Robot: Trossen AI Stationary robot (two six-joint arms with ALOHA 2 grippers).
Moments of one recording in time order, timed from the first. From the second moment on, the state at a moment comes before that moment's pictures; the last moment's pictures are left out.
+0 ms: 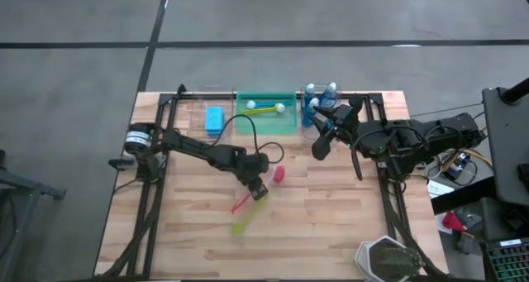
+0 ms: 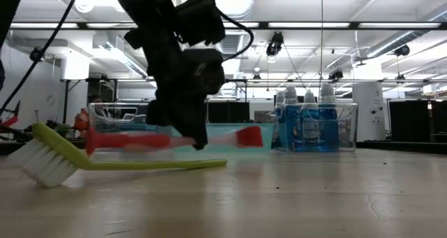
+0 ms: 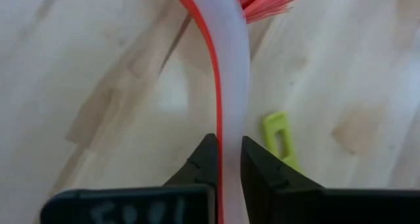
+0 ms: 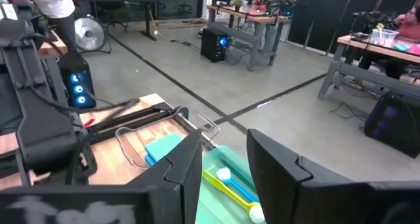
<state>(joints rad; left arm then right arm) -0.03 1.81 1.09 -0.33 0.17 -0.65 0.26 1.23 1.39 -0.47 0.93 0.21</state>
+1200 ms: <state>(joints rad) 0.53 1.69 1.54 -0.62 0.12 0.52 0.28 1.23 1.38 -0.49 0.95 0.20</state>
